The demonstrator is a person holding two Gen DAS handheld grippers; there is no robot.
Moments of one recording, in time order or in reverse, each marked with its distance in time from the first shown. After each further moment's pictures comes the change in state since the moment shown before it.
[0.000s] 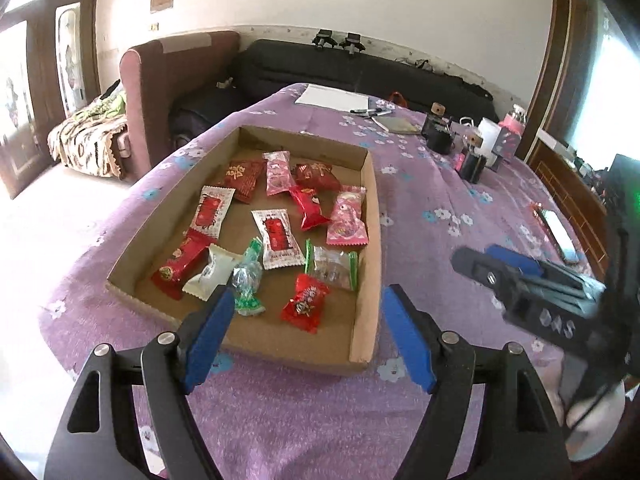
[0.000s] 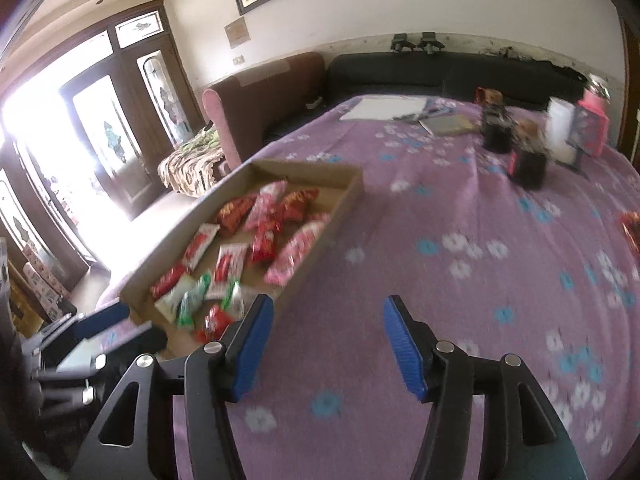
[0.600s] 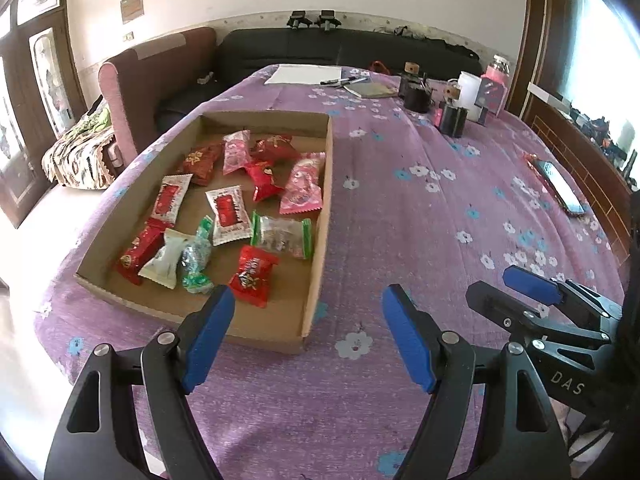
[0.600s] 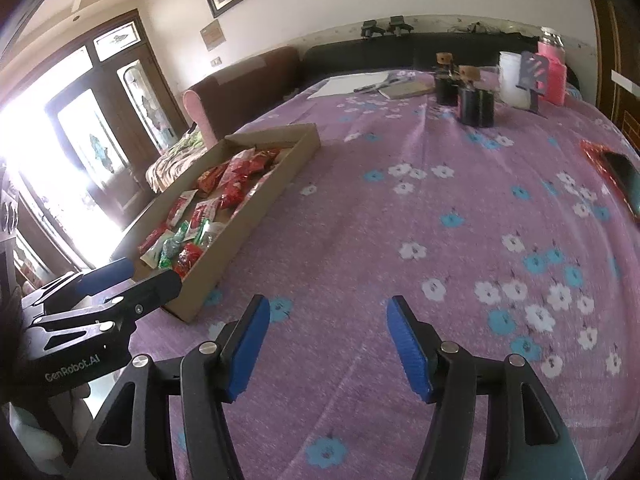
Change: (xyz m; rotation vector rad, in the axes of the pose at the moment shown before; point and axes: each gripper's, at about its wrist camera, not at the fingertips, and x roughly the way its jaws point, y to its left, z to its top) left arm 0.013 -0.050 -0.015 0.123 0.069 0.028; right arm -0.029 -0.038 -0.058 0.084 0.015 -0.030
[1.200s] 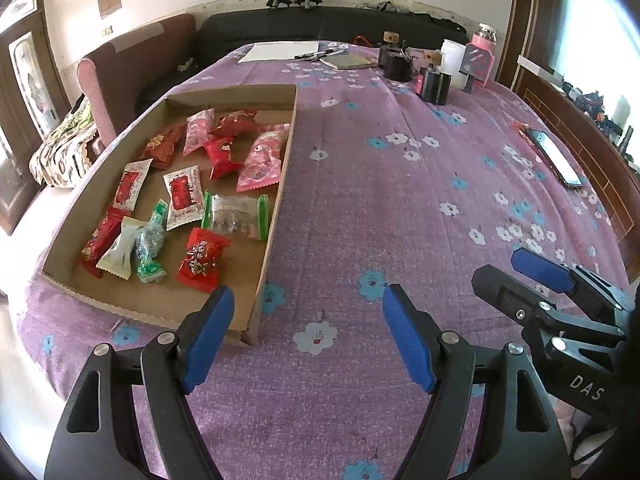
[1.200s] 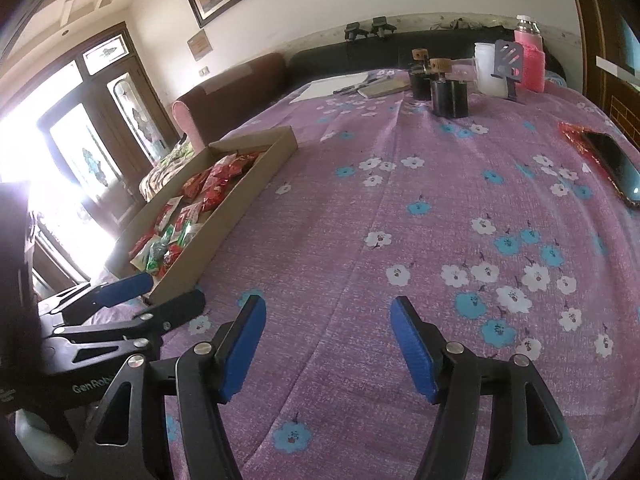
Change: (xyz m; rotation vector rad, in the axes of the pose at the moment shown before) left arm 0.022 -0.029 -0.005 0.049 0.076 -0.024; right arm -0.007 -0.019 -0.009 0.040 -0.016 -0.014
